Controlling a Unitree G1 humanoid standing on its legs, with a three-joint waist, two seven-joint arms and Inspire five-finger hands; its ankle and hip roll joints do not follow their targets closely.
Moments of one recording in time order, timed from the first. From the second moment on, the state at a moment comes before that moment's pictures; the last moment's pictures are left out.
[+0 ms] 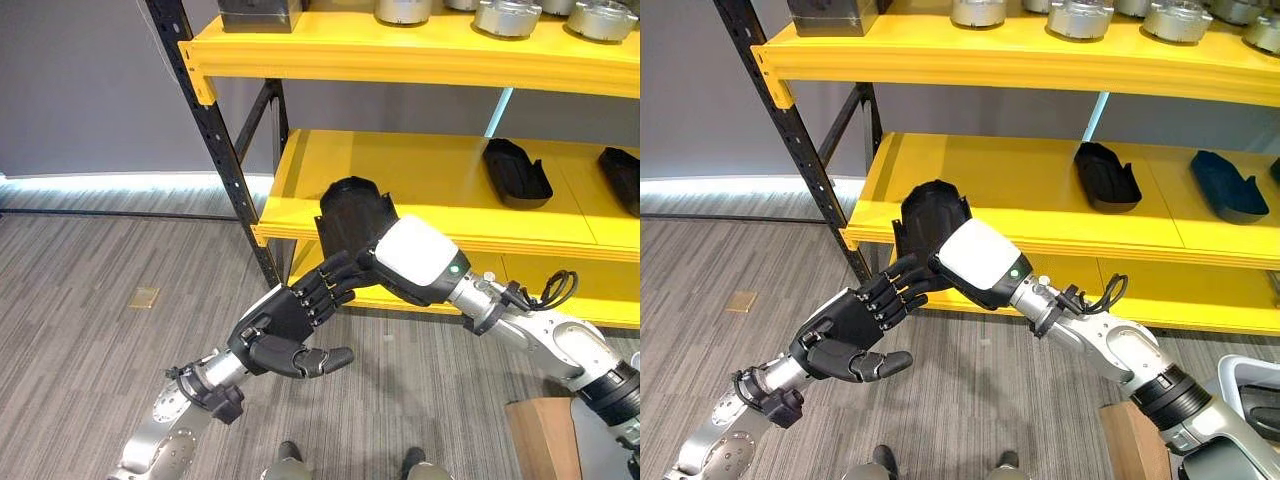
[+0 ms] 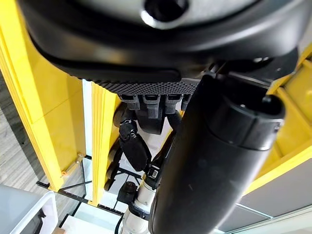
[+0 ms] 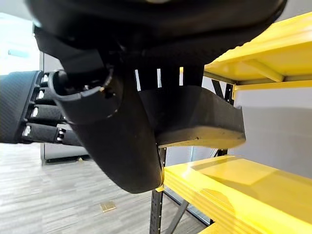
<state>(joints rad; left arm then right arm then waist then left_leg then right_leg) 0.13 0.65 -0.23 -0.18 -0.94 -0.14 -0.60 -0.46 -0.86 0.52 -0.08 -0.81 -0.34 -0.19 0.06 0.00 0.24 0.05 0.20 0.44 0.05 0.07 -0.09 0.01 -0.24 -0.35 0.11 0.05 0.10</state>
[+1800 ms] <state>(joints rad) 0.21 0.46 -0.20 0.01 -0.94 -0.04 -0.64 -0.33 -0.77 0.39 -0.07 -0.27 -0.23 0.12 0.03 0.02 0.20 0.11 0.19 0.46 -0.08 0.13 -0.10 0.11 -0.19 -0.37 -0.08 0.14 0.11</state>
